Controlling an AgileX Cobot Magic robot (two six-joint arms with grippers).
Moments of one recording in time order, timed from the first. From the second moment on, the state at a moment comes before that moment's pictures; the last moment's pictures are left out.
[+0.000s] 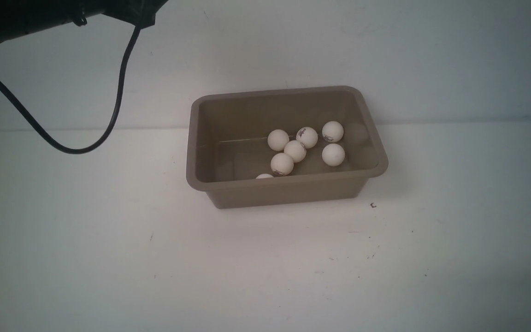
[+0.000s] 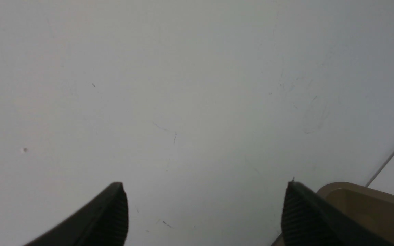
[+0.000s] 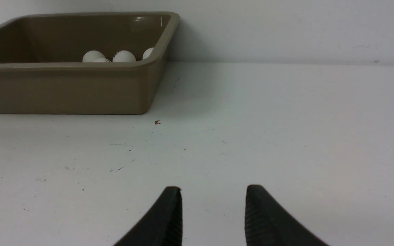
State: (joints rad) right arm 0.05 -0.01 0.02 0.35 0.41 -0.31; left arm 0.02 1.73 -1.48 -1.68 0.63 2.01
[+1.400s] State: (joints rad) right arm 0.05 -0.01 0.02 0.35 0.41 -0.31; left arm 0.06 0.19 -0.26 -0.14 0.47 0.16
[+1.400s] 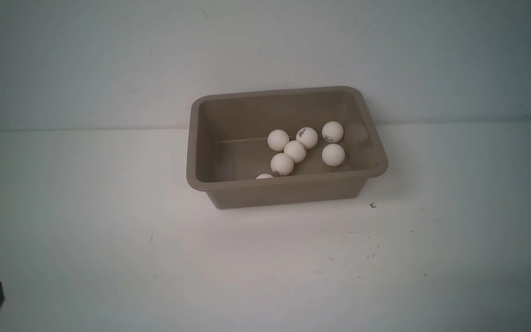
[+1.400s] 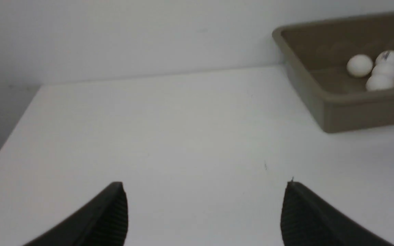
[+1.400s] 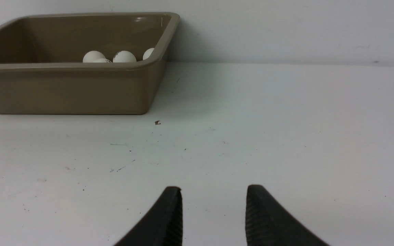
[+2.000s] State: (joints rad) right arm 0.05 -0.01 0.02 0.35 0.41 -0.33; left arm 0.06 0.18 0.03 -0.04 0.26 0.08
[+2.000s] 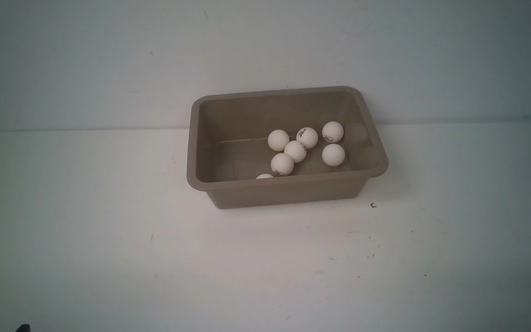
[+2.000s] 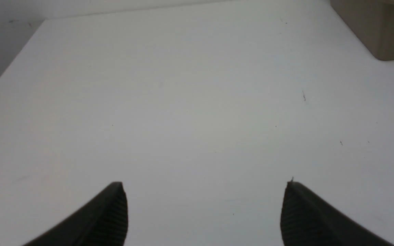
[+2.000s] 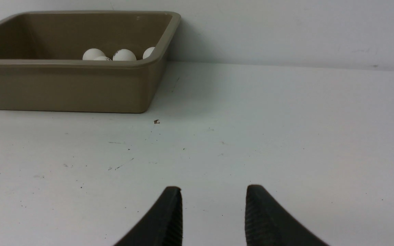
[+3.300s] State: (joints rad) right arm 0.05 -0.01 0.02 0.35 0.41 -0.33; left arm 0.06 -0.01 0.03 -0.03 0.38 0.07
